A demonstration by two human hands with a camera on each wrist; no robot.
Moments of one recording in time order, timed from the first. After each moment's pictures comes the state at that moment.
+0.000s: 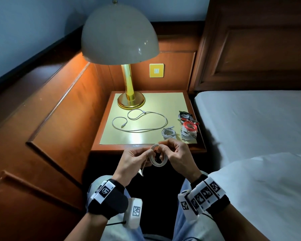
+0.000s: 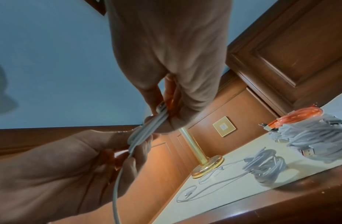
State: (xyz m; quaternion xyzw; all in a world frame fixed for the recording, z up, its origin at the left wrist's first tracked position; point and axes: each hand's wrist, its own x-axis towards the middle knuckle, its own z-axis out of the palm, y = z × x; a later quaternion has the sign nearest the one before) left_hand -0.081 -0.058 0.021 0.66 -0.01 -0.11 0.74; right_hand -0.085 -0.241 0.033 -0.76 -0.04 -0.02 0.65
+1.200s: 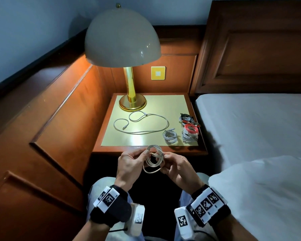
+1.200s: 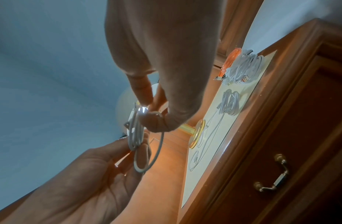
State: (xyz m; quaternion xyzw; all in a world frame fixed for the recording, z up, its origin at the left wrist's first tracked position) left_hand -0.088 -0.055 0.020 0.74 0.04 0.01 0.68; right_hand -0.099 -0.234 0.011 -0.45 0.05 0.17 0.87
